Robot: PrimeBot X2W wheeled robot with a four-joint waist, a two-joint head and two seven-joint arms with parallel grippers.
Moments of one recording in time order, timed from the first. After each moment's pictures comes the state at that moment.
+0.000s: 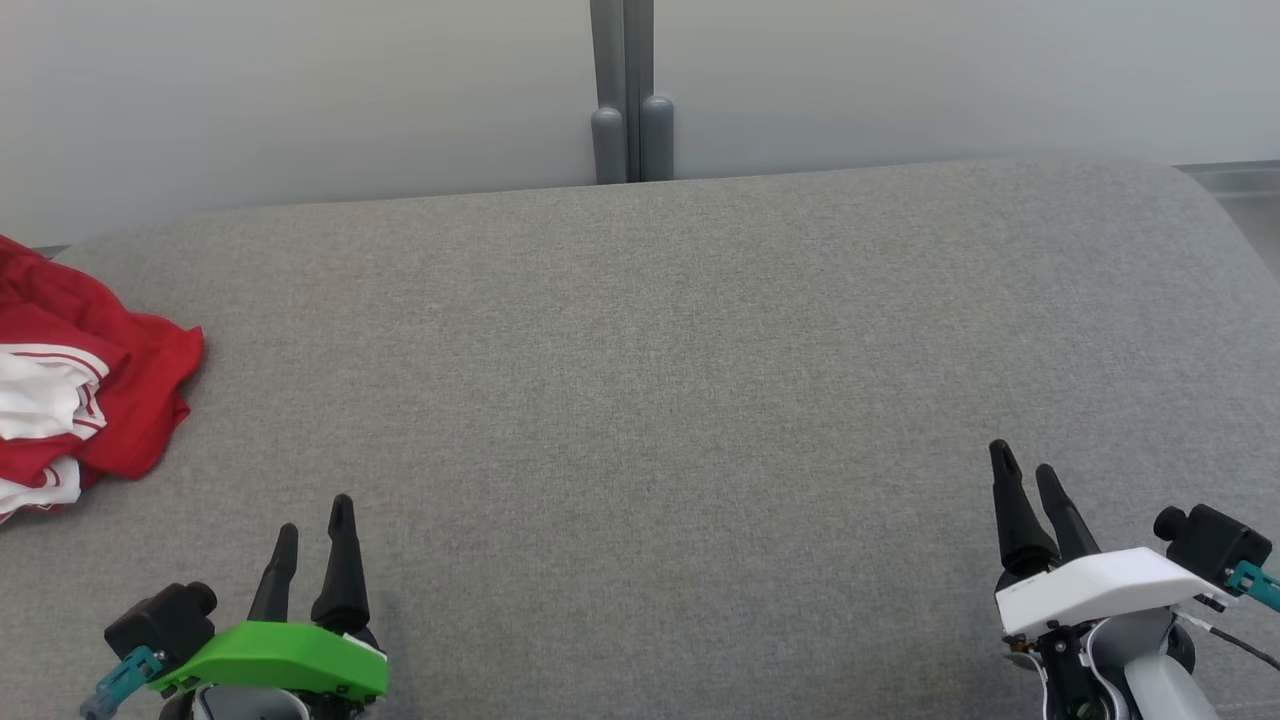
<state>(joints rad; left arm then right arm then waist) -0.06 0.04 0.02 0.33 -0.67 -0.12 -0.11 -0.08 -0.08 0.01 0.25 0.78 0.13 -0.12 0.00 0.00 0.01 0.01</state>
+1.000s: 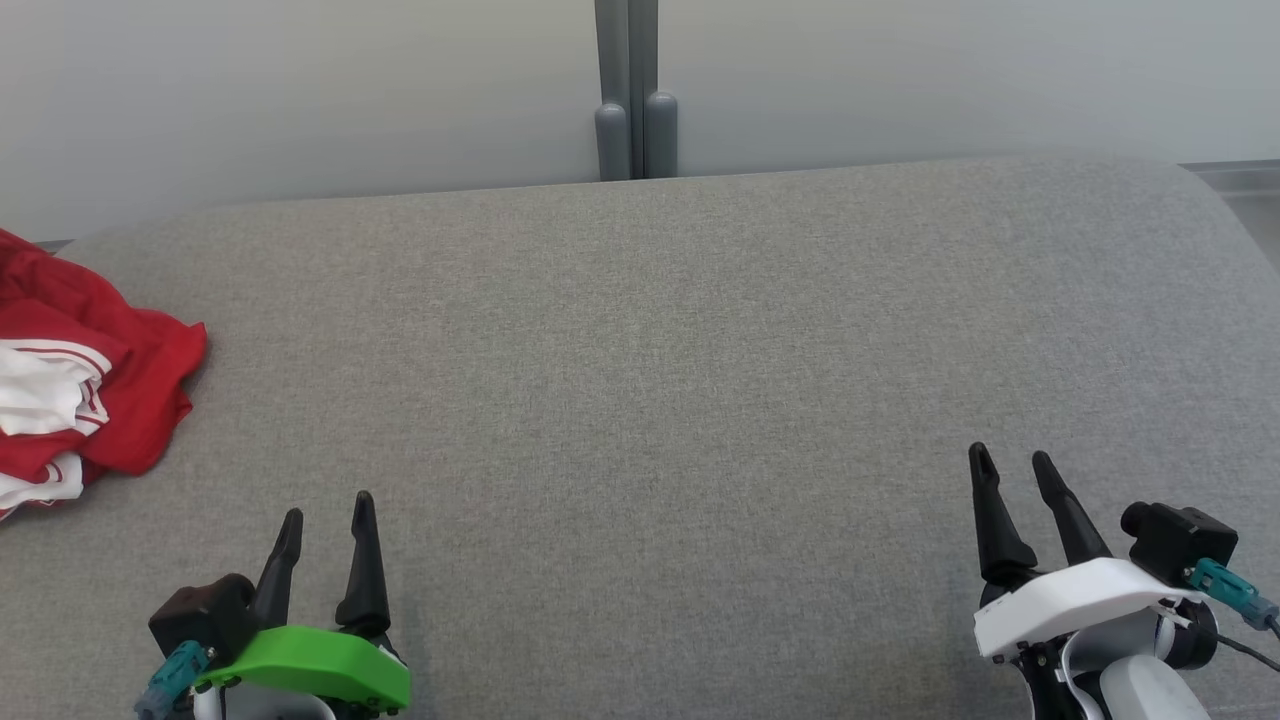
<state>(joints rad) -0.05 0.04 -0.01 0.32 -0.41 -0.11 -0.19 -0.07 -0.10 0.05 0.25 0.51 0.13 -0.19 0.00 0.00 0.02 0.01</state>
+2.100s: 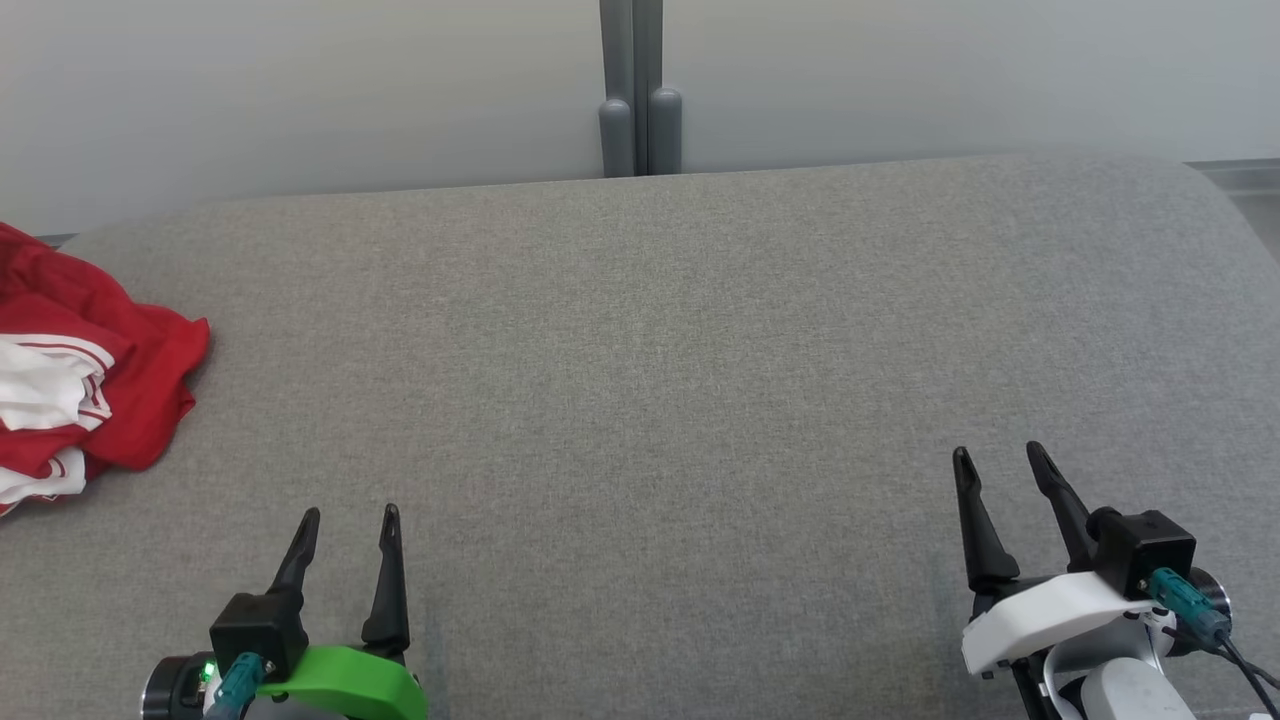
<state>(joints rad) -0.03 0.05 -0.03 0.31 -0.15 -0.09 -0.26 -0.07 -0.09 0.05 0.26 0.22 0.13 -0.25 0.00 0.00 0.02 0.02</state>
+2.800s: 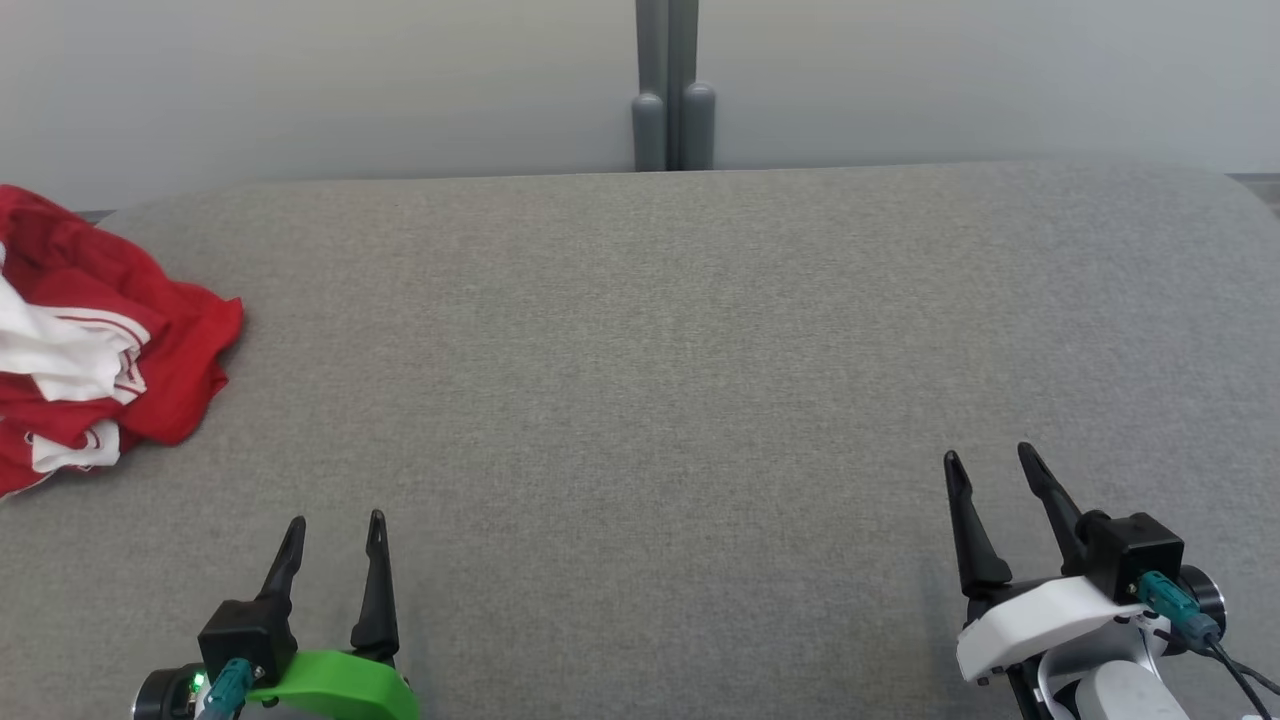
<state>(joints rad) -0.03 0.05 -0.01 0.32 -0.15 -0.07 -0.26 -0.06 -0.10 0.07 0.25 0.19 0.13 -0.26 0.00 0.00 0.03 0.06</state>
